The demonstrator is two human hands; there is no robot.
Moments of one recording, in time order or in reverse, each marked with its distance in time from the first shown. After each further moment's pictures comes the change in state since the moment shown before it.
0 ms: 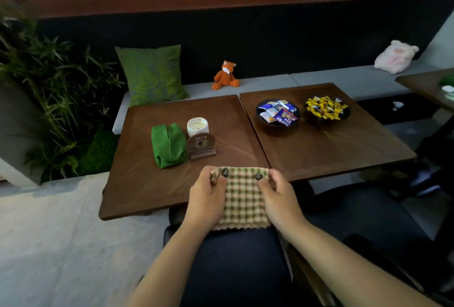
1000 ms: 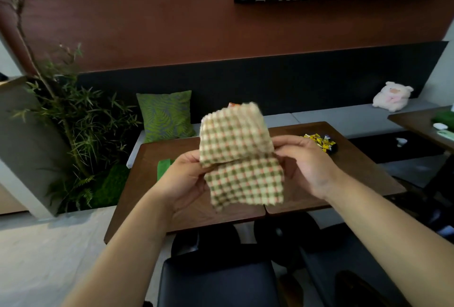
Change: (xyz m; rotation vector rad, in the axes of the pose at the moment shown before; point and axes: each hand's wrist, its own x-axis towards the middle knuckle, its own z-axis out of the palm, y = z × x) left_hand -0.024 0.156 -0.035 -0.728 -0.404 -0.020; right_hand -0.003 -0.151 -0.134 0.388 -0.418 -0.160
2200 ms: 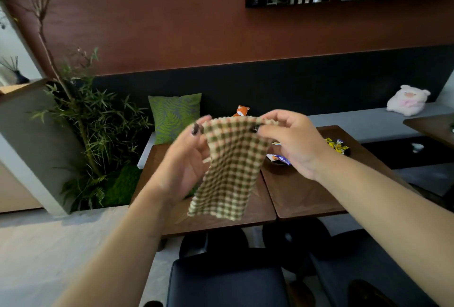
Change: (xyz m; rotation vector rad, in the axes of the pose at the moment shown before) left_hand -0.007 0.032 -0.018 0.010 -0.032 0.237; right_hand 0.026 -0.031 0.046 -0.231 0.096 -0.152
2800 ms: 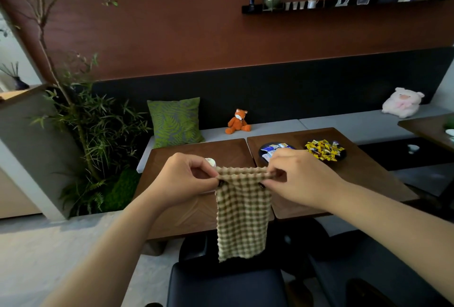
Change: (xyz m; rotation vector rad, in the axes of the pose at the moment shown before) left_hand -0.024 0.007 -0.002 0.971 0.055 -0.027; right_hand -0.044 0.027 -0.027 -1.076 -0.198 -0.420
